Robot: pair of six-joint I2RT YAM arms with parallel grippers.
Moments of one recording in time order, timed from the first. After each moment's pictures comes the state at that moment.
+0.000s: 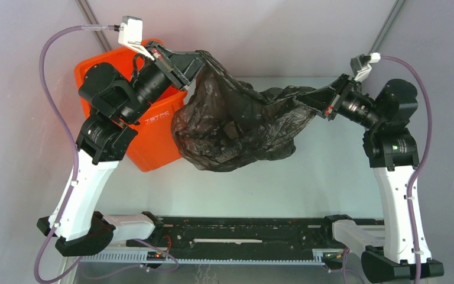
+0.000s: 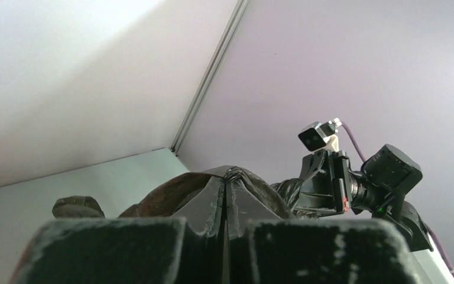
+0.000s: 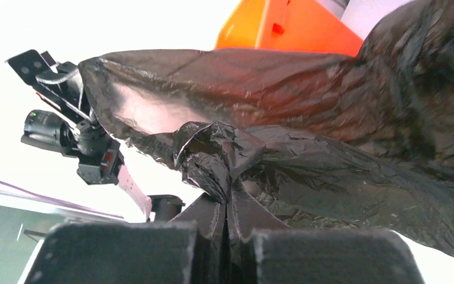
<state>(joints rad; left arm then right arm) -0.64 1.23 1.88 -0.37 0.10 -0.52 0.08 1.03 1.45 -0.41 -0.84 1.03</state>
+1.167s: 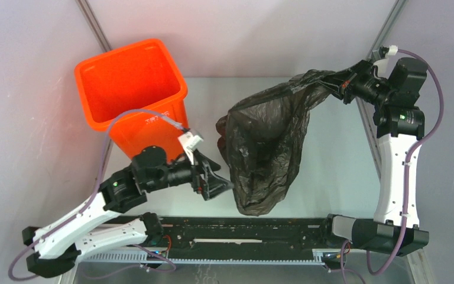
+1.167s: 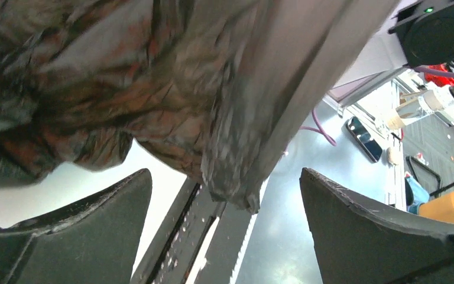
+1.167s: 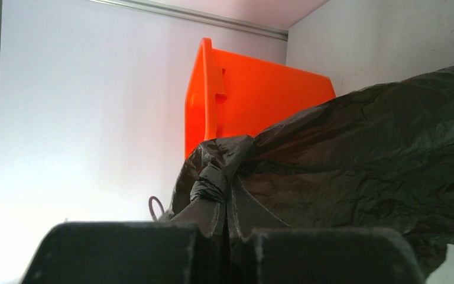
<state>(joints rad) -1.04 0.77 0.98 -0.43 0.20 -0.45 -0.18 1.24 1.59 -0.55 -0.87 1.11</state>
